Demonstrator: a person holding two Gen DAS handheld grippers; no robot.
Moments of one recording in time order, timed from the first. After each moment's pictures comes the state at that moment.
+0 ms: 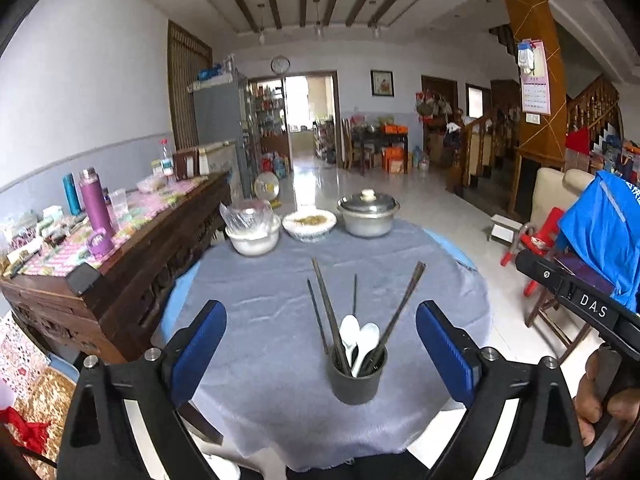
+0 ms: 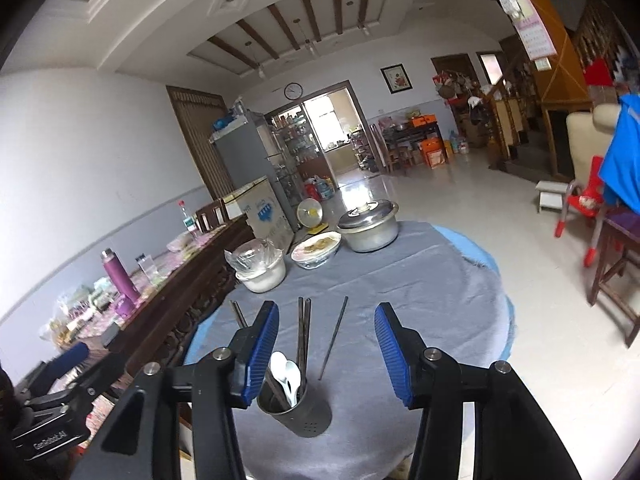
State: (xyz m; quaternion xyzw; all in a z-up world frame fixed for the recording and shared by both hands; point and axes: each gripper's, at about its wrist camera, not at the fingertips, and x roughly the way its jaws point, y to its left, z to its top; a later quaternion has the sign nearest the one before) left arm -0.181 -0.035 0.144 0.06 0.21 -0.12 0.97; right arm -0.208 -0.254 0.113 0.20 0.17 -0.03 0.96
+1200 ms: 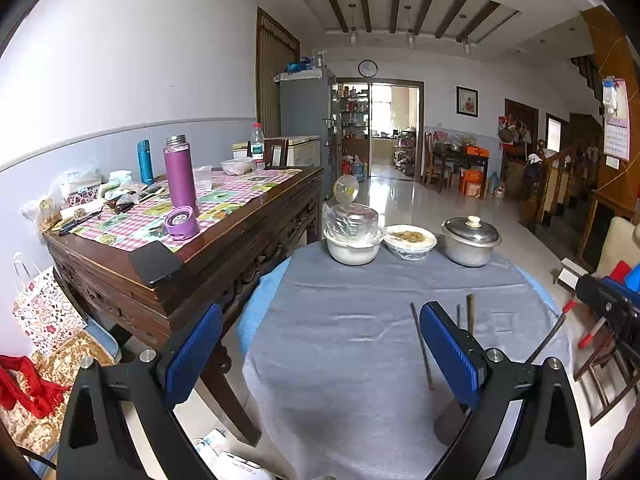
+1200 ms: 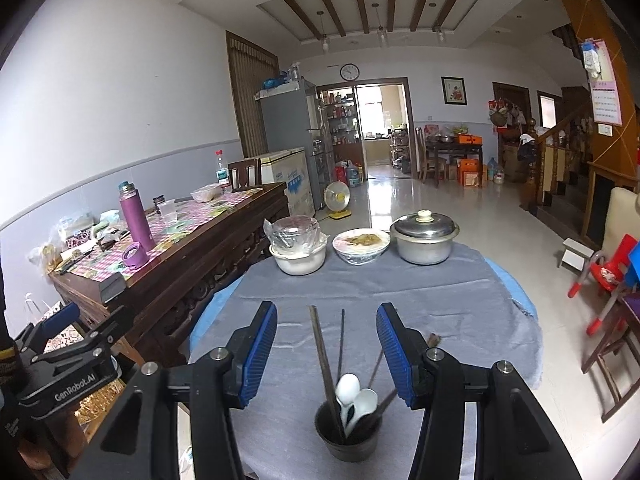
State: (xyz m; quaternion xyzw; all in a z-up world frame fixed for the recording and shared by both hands) left arm -0.105 0.081 0.137 0.00 0.21 0.01 0.98; right arm -0.121 -0.124 0.151 0.08 0.21 0.02 0.98
